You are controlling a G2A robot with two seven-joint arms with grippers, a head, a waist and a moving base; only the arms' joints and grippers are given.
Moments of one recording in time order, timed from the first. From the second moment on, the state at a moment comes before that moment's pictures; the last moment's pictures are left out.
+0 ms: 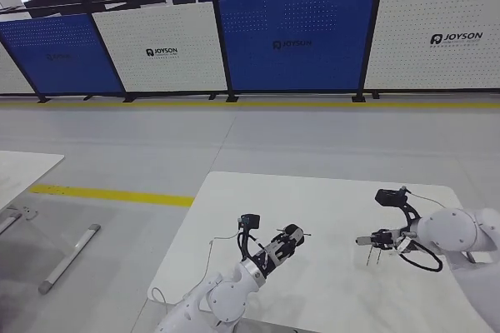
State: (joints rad) left arm 1.45 -1.21 -1.02 -1.70 0.32 -0.13 -0.05; right arm -0.83 -1.00 0.99 -1.54 -0.56 0.26 1.39
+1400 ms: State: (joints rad) left arm 1.45 -1.21 -1.02 -1.70 0.32 -0.13 -0.05; right arm -0.69 -1.09 0.81 -1.26 -0.59 0.34 1.38
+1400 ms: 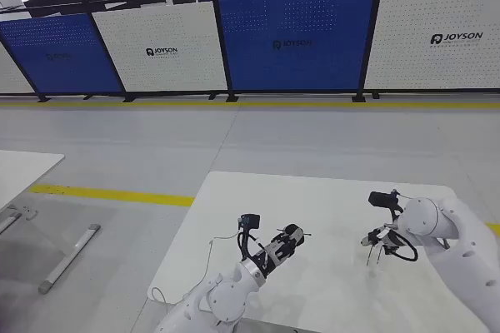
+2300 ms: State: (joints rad) left arm 1.45 -1.21 -1.02 -1.70 0.32 -0.13 -0.05; right arm -0.63 -1.21 0.81 -1.02 -0.66 0.34 1.38
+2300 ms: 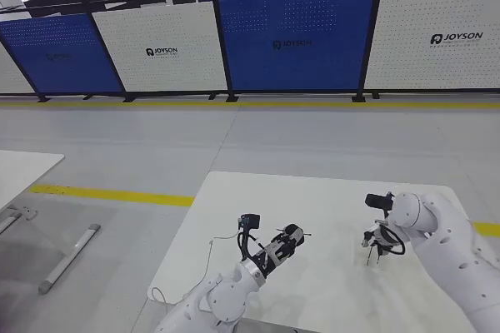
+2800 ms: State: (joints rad) left arm 1.45 -1.21 -1.02 -1.70 0.32 -0.13 -0.05; right arm -0.60 -1.27 0.80 -0.91 -0.69 0.34 1.38
